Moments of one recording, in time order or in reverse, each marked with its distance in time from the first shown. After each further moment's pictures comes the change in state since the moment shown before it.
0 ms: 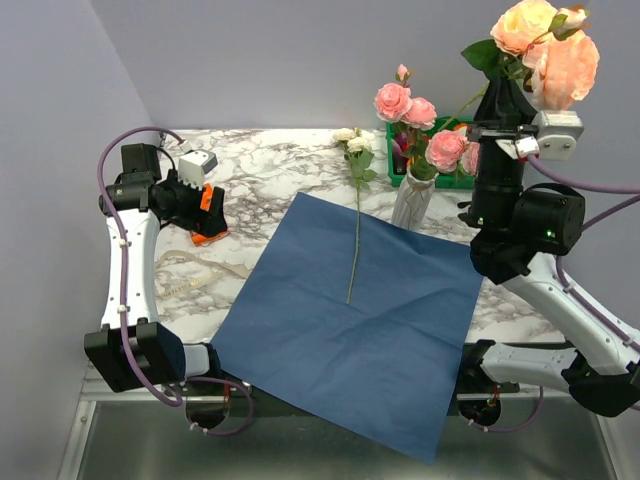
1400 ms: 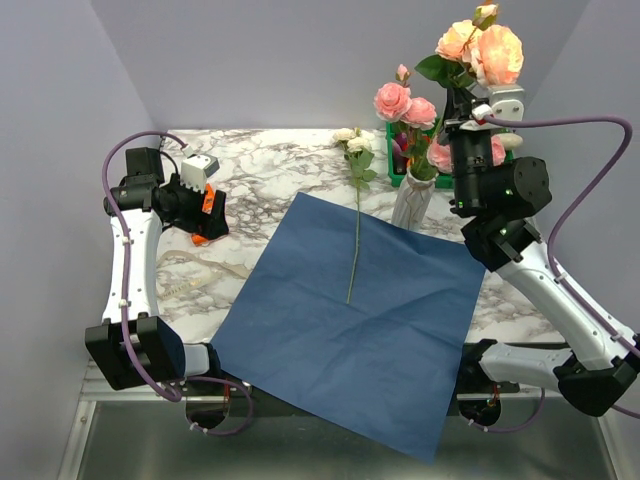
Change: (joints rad) left arm 0.000 0.014 -0.051 0.039 0.000 -0.001; right arm -0.175 0.023 -0.011 -0.430 -0.054 0.336
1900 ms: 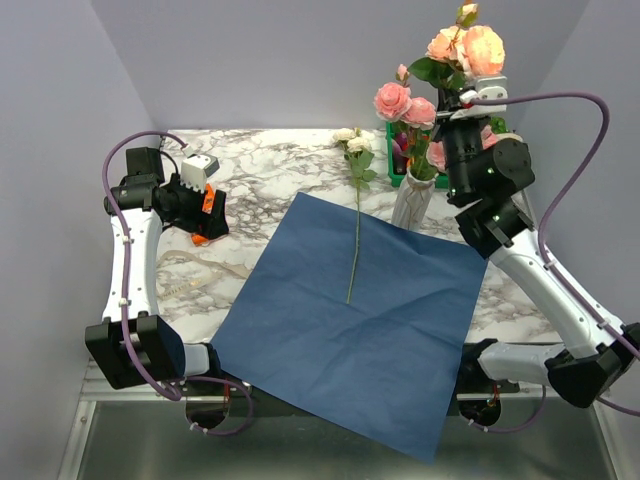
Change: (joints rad) left arm 0.000 0.005 0.000 0.003 0.000 -0.001; right arm -0.079 0.059 0.014 -0.096 -0.042 0.099
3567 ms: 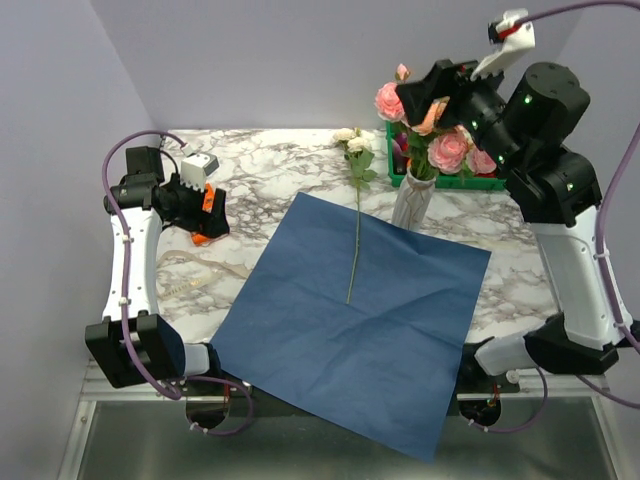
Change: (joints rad) left arm 0.000 0.003 0.006 -0.005 0.008 -0.017; right arm -0.057 0.216 0.773 -0.965 -0.338 0.465
